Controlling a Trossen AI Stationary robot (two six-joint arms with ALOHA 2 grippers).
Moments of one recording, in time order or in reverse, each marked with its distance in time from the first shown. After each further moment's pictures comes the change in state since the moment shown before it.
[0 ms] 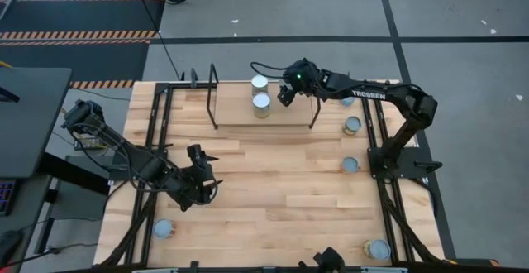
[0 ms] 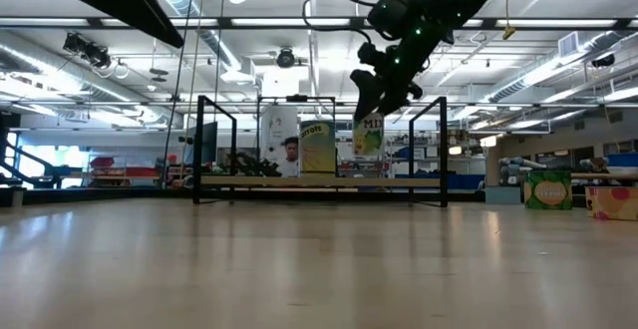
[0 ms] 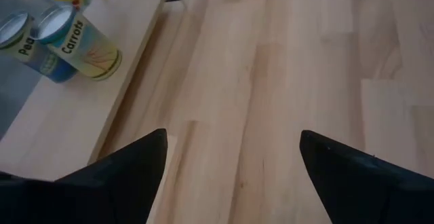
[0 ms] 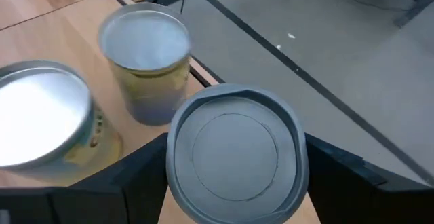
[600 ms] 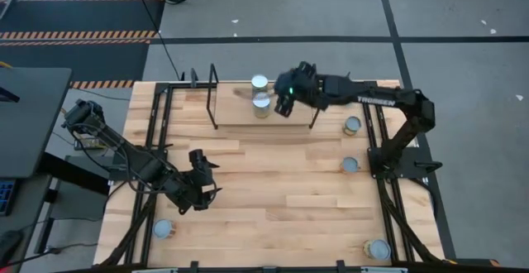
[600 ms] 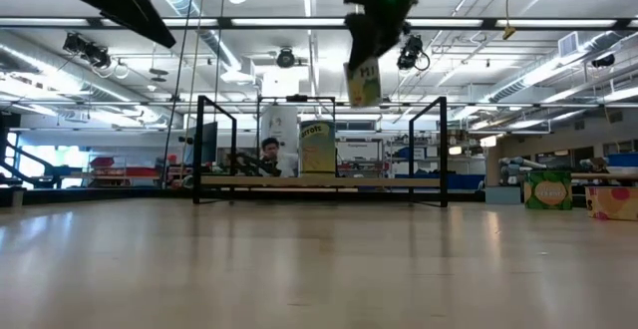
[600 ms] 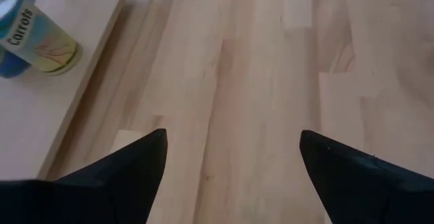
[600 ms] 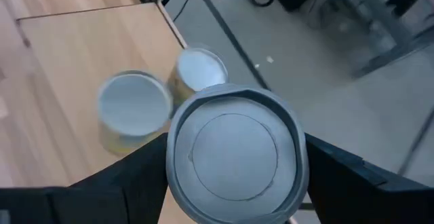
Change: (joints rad) left arm -0.021 0.001 0.000 0.025 0.092 -0.018; right arm 0.236 0.000 0.334 -0.426 0.230 -0.117
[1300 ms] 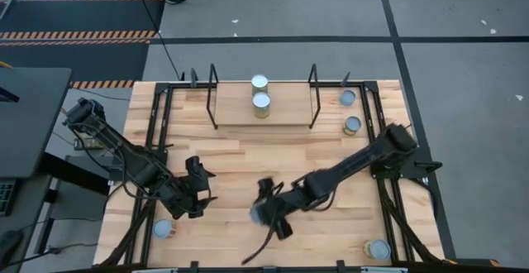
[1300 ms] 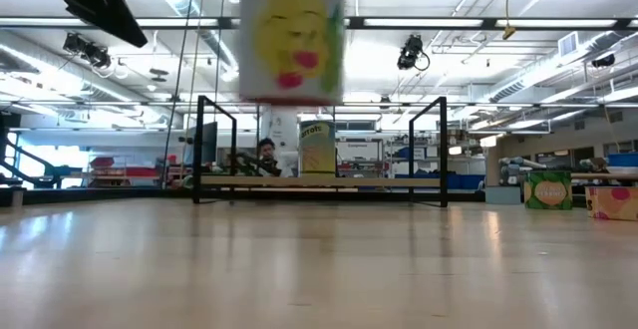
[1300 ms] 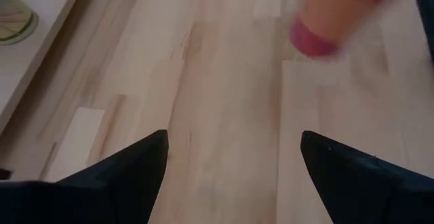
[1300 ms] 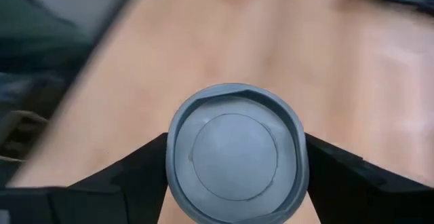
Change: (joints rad) left arm -0.077 -0.002 0.000 -0.019 0.062 -0.155; right arm 0.710 0.269 0.019 0.206 -0.315 0.044
